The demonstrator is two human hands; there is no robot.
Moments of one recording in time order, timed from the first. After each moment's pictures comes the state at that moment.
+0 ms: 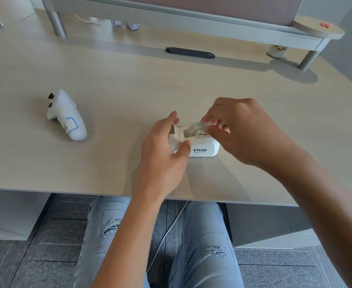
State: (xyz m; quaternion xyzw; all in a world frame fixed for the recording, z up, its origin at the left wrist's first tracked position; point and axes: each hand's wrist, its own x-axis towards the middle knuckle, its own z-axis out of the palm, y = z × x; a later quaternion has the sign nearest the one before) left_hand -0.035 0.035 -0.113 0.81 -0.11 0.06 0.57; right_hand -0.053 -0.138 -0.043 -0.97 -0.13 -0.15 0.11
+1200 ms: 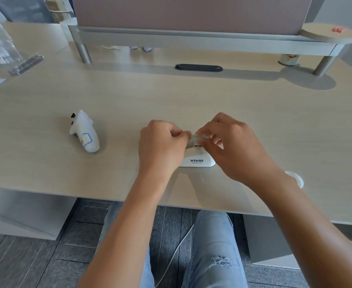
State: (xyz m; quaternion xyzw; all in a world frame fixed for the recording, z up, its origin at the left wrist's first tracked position) left_hand -0.018 0.014 -0.063 0.88 -0.01 0.08 0.47; right_hand -0.056 -0.147 -0.069 -0.94 -0.11 -0.19 0.26
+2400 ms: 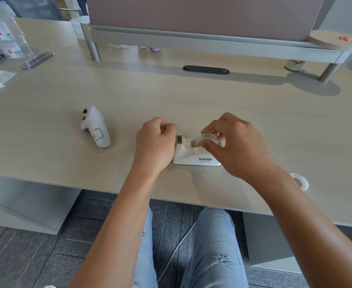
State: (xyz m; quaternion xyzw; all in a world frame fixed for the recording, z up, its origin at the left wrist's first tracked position) left_hand -0.014 0.045 -0.065 0.83 0.02 0.05 0.55; right_hand -0.053 -0.133 -0.064 -0.96 -0.06 -0.19 0.21
